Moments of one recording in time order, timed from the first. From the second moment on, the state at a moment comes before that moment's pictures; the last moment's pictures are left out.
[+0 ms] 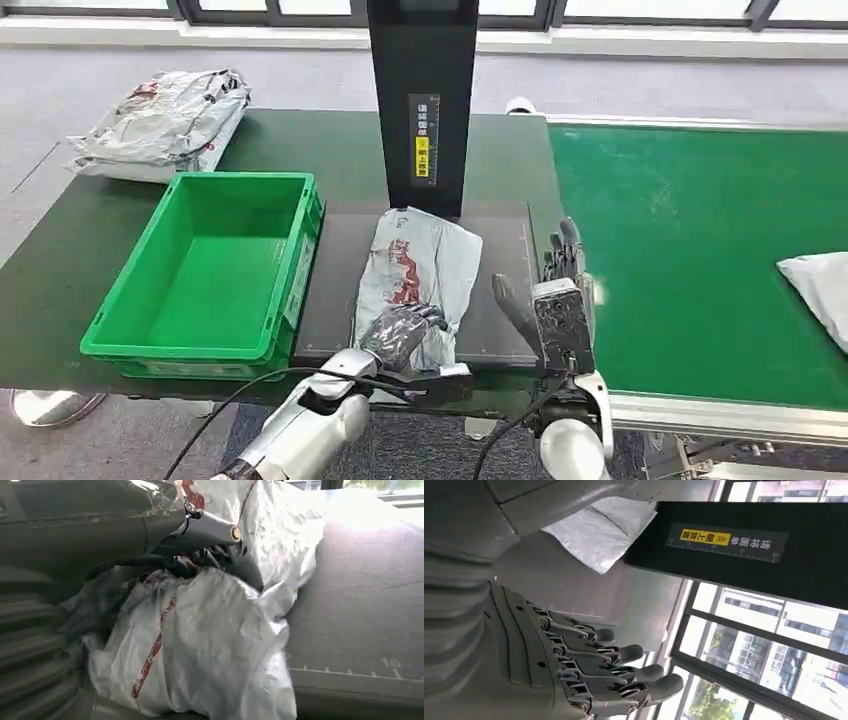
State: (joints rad) left arm -0.42 -0.23 -0.45 -0.72 -1.12 -0.08 -0.07; right arm -0.03 0.20 0.33 -1.65 0.46 -0.31 -0.13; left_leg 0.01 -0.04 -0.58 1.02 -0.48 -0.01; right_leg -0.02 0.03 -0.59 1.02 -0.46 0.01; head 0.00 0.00
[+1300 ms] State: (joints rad) left arm -0.43 -0.15 -0.26 -1.23 -0.08 -0.30 -0.30; right arm 0.14 0.20 0.31 -1.76 0.49 -0.33 -0.14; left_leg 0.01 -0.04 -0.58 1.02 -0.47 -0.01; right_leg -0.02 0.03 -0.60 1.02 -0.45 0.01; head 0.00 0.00
